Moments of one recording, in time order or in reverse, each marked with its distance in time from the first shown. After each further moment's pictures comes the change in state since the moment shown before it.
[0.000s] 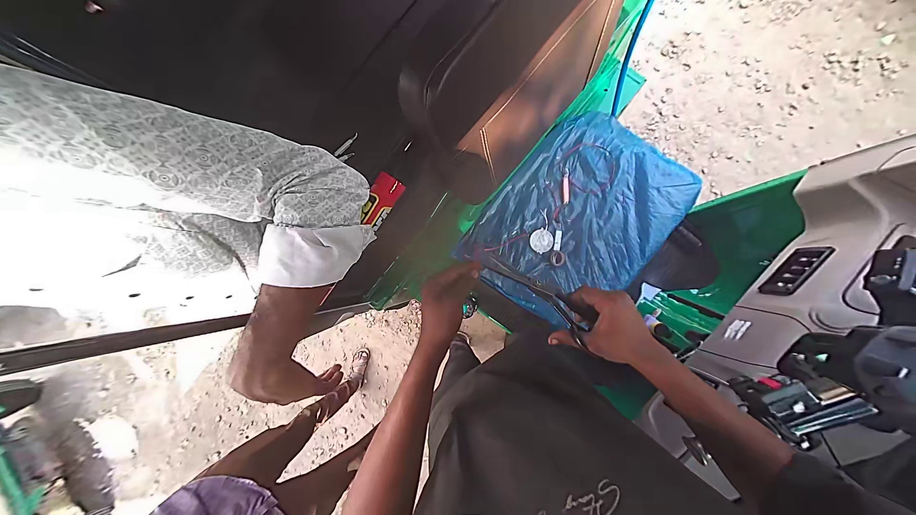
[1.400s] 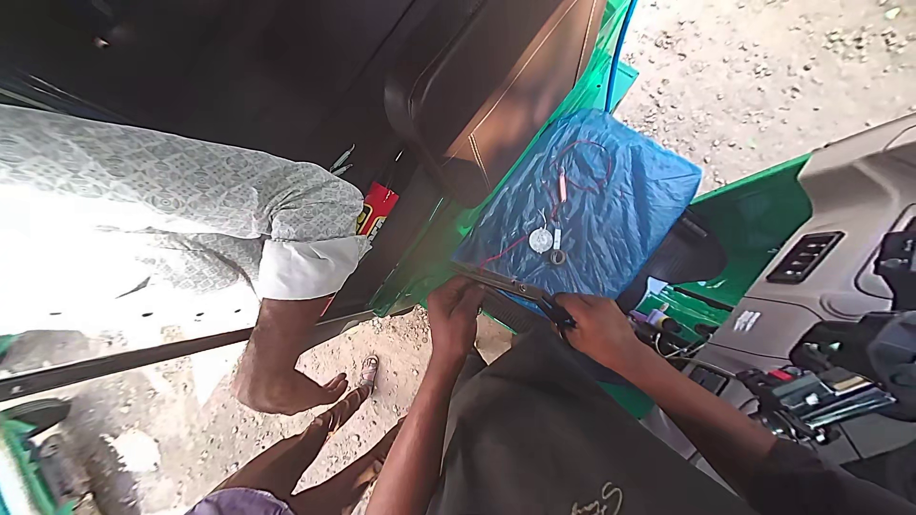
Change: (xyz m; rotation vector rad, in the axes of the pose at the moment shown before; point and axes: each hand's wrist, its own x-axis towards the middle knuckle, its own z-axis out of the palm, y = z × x) left_hand -0.015 0.023 0.023 0.067 0.063 0.065; right_hand 0.000 -0.021 0.022 -0.217 0.135 -0.227
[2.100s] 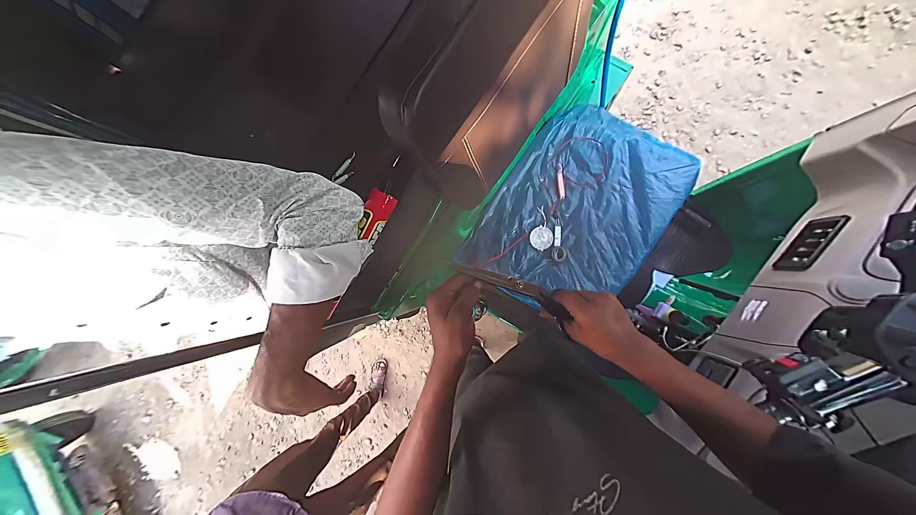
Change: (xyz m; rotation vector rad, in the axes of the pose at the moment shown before) left_hand -0.003 0.003 -0.001 -0.045 0.026 -0.018; right_hand 0.000 -0.001 0.003 -0.039 0.049 -0.052
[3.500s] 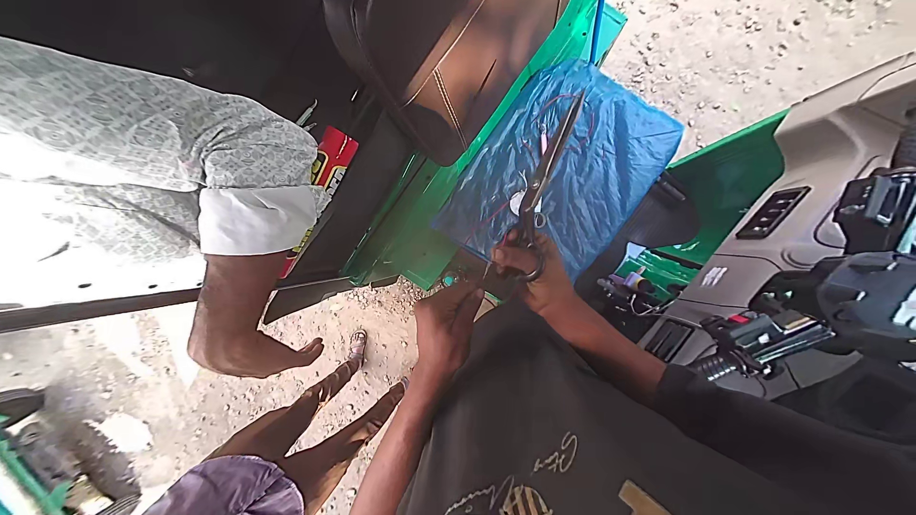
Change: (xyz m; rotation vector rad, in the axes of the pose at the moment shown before) left_hand -0.074 -0.004 0.000 0.416 -0.149 0.138; right_hand 0.036 -0.052 0.022 1.815 0.267 0.452
